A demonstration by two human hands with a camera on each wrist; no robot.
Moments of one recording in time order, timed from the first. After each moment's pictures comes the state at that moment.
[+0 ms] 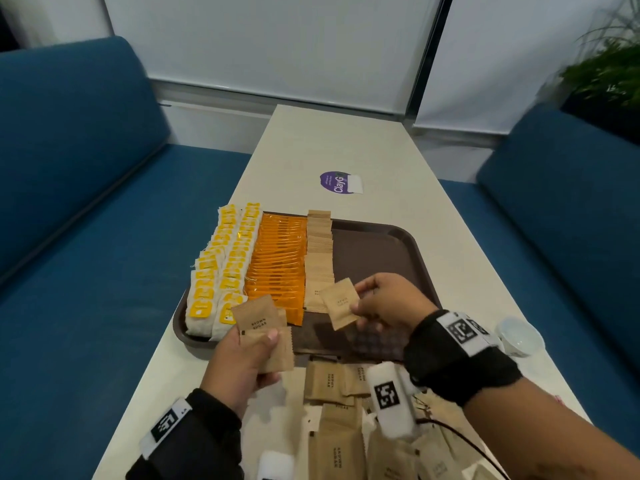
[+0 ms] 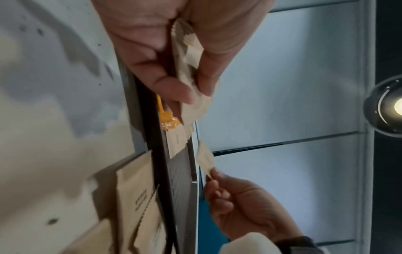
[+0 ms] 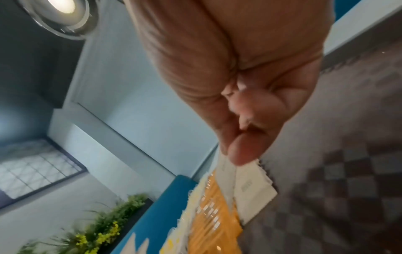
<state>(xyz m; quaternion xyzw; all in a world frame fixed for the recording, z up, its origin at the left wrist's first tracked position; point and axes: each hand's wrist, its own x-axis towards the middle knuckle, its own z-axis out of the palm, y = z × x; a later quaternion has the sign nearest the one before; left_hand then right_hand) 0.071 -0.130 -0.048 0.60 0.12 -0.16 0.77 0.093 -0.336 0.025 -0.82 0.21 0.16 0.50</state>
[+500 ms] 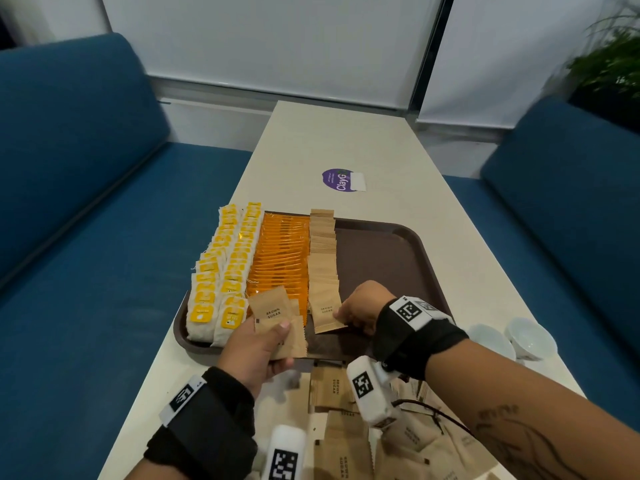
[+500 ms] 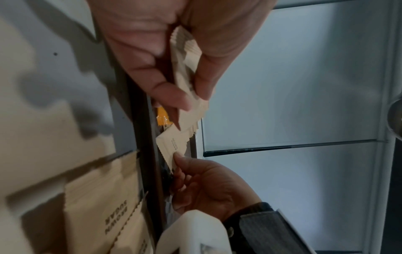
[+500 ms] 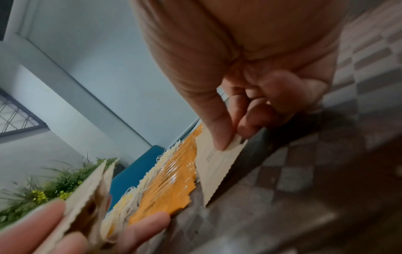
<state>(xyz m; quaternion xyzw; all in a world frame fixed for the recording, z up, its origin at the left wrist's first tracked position) 0.099 -0.143 -0.052 0.57 0.15 -0.20 0.78 0.145 -0.319 -0.012 -0.89 0.24 0.27 0.28</state>
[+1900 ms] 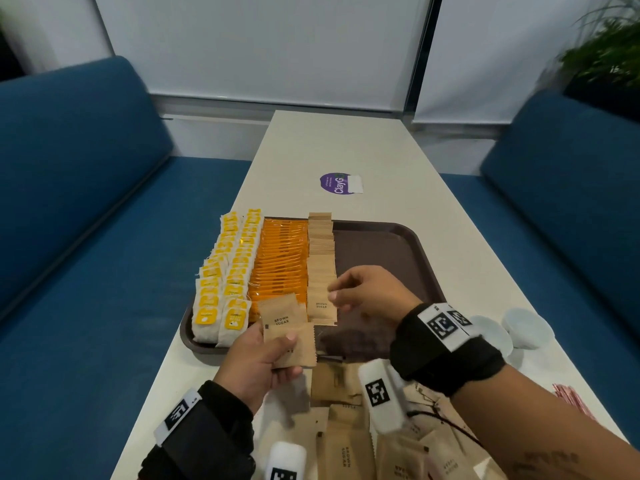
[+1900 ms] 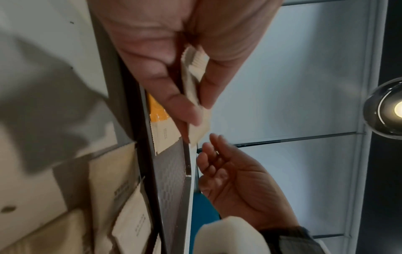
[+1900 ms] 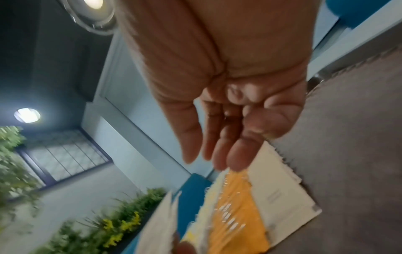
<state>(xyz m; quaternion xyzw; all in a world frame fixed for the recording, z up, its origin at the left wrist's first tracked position) 0.075 -0.139 -0.036 0.56 0.08 -0.22 0.80 0.098 -0.321 0.027 -0.85 0.10 0.13 0.51</state>
